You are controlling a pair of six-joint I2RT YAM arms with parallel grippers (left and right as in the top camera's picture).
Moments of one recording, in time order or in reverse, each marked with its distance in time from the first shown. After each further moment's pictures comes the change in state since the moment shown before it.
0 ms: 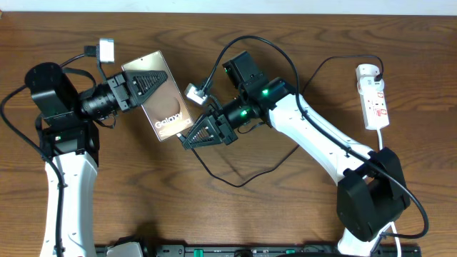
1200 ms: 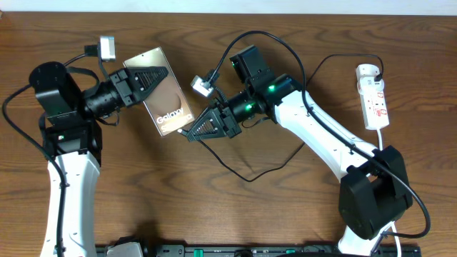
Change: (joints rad) left arm -0.022 0.000 0.000 0.023 -0.105 -0.066; right arm -0.042 0.000 0.000 0.027 -0.002 0.047
